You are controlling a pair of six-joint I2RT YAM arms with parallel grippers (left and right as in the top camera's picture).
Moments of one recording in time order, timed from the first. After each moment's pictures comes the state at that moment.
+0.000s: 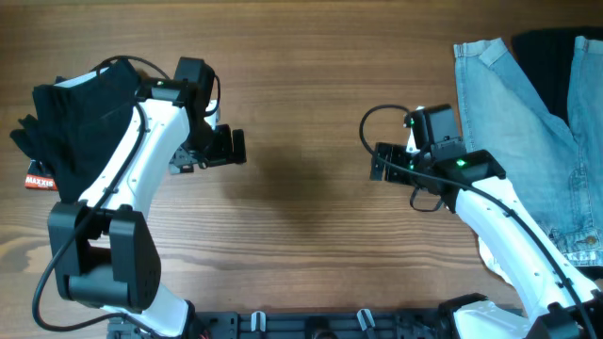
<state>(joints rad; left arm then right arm) -0.15 1.76 1.35 -1.18 0.08 -0.28 0.26 1.36 0.89 -0.69 -0.07 0.40</state>
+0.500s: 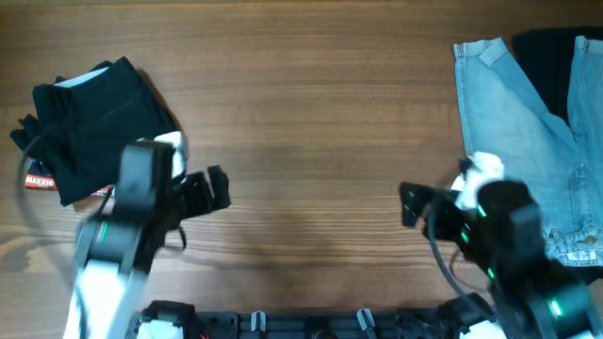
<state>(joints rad) -0.15 0.94 0.91 -0.97 0.07 -0.39 0.33 0.64 0.88 -0.96 0.00 0.51</state>
